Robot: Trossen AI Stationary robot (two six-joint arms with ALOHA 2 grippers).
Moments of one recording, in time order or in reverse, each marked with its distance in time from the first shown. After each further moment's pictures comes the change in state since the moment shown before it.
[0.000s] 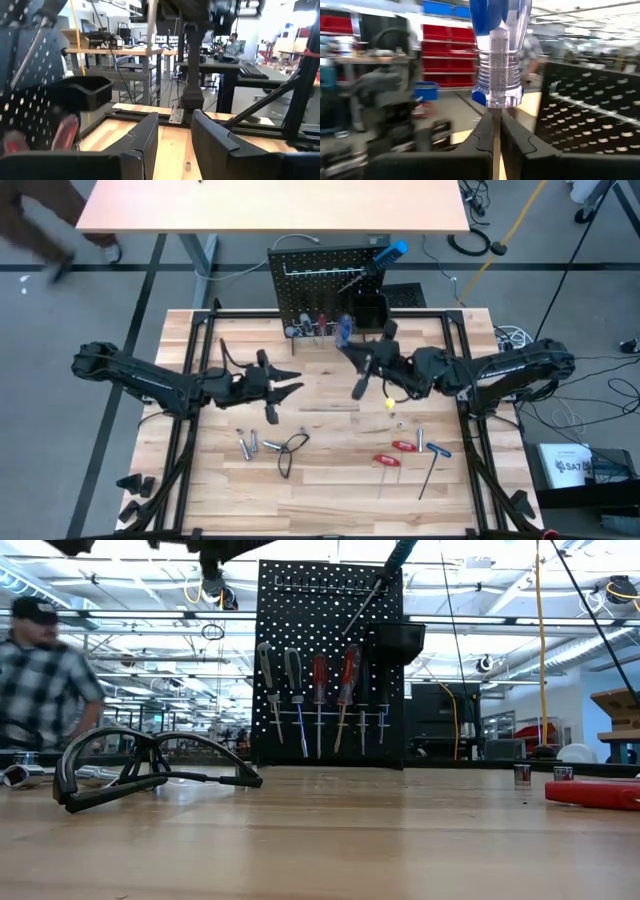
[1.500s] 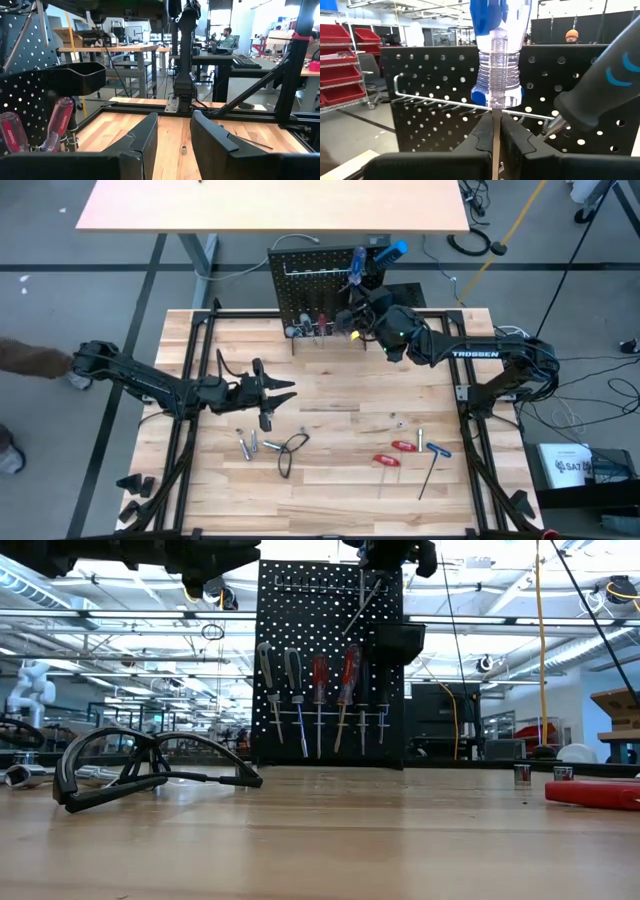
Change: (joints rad) left arm -0.048 -0.022 -0.129 0.095 -0.020 0.031; right arm -0.341 0.142 0.040 0.093 0.249 0.088
